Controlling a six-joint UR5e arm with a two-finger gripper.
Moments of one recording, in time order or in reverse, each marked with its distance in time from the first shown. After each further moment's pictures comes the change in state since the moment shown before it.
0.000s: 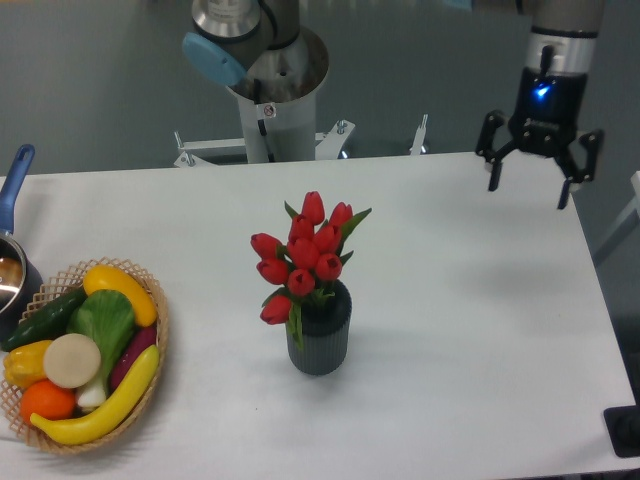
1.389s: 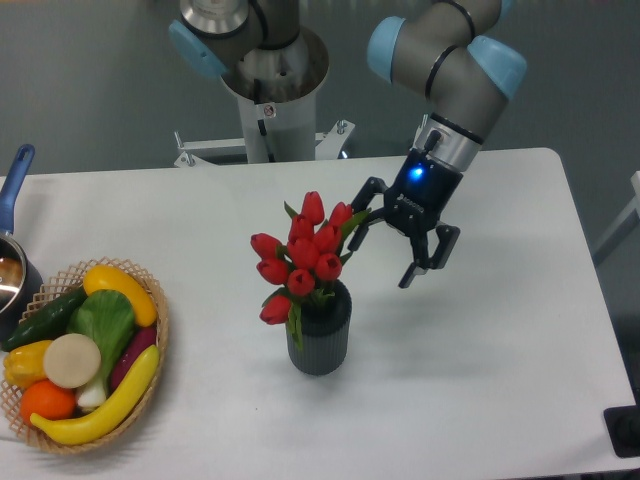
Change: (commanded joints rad) arm -0.209 -0.058 -0.146 0.048 -0.291 0.089
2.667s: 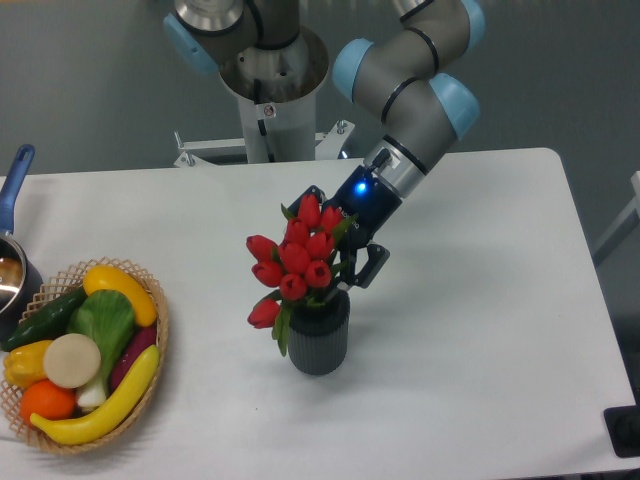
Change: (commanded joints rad) arm -0.084 -0.040 -0.014 0.002 -0.102 -0.005
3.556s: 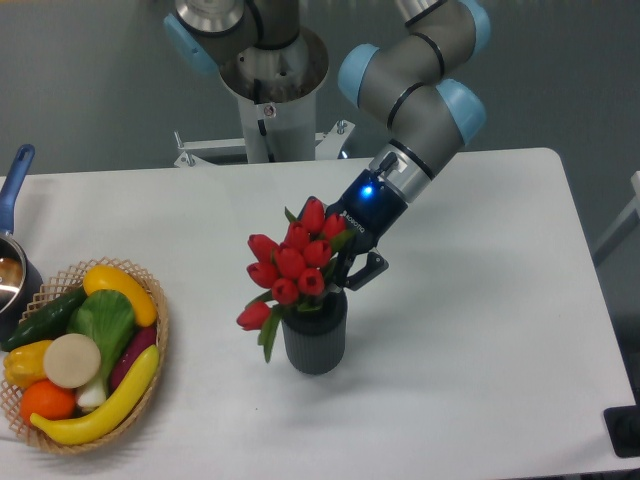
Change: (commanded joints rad) arm 0.017 0.000 0.023 0.000 -0.069 -0.057
